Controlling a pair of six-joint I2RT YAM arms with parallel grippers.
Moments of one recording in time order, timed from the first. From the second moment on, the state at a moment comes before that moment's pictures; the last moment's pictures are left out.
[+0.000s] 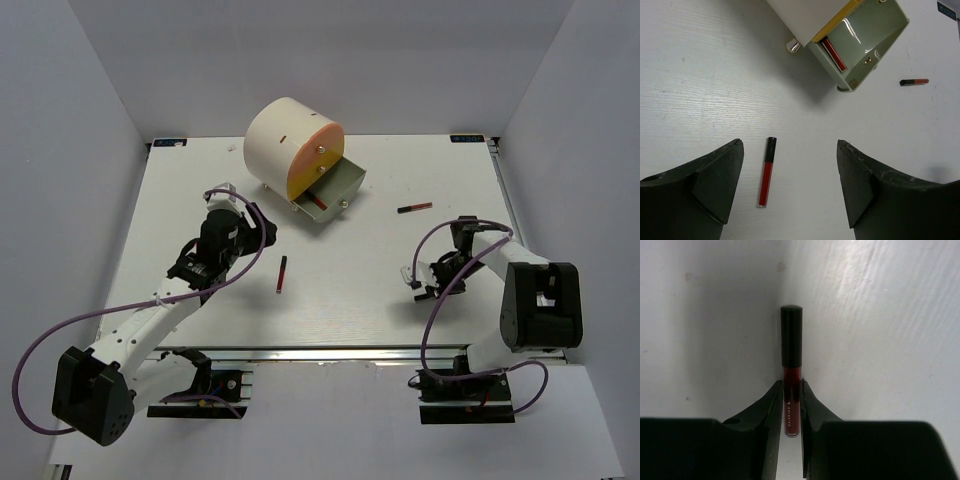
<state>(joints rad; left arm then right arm) -0.46 1.05 0.72 -0.11 -0.19 -0.61 0.04 1.51 0.81 -0.93 -0.39 -1.86</state>
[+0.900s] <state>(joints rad) -0.43 1.06 0.66 -0.12 -0.16 -0.66 0.38 1.84 1.51 -0.15 -0.34 0.35</state>
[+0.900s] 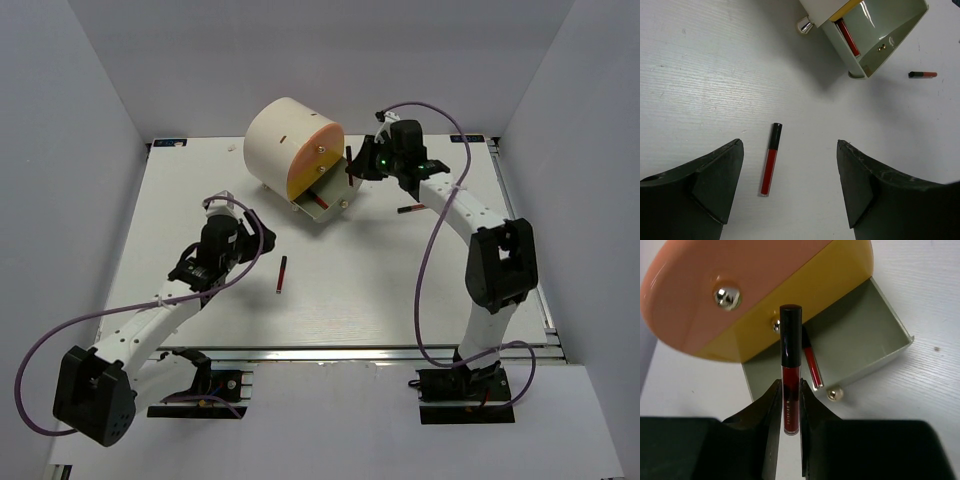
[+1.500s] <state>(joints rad) -0.43 0.99 0.63 -0.17 -0.16 -0.72 0.42 2.03 1.58 -0.09 -0.31 0.71</state>
